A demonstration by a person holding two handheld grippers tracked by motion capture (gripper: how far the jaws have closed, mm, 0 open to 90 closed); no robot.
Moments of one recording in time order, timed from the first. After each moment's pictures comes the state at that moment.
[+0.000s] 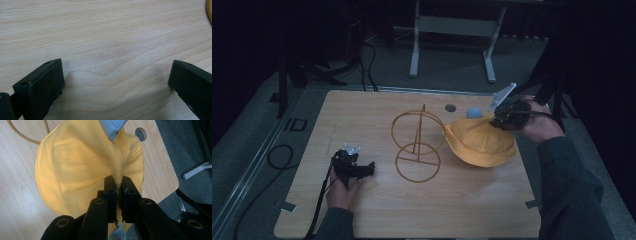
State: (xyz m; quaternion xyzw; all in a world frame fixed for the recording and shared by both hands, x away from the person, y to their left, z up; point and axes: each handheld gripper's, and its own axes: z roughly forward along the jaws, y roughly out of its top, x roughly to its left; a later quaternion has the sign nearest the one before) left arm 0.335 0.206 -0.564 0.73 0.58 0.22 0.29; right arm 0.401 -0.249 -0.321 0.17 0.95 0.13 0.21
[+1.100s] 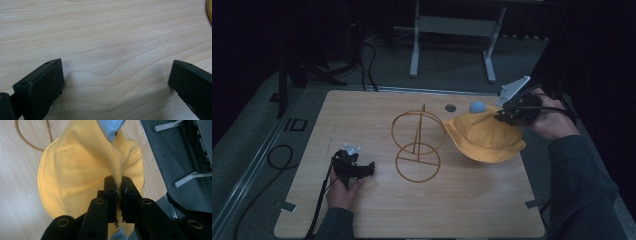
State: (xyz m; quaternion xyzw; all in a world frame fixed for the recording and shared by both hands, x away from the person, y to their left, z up) left arm 0.335 0.206 -0.564 0.73 0.57 0.22 0.29; right arm 0.386 -0.256 -0.286 0.15 0.95 0.16 0.23
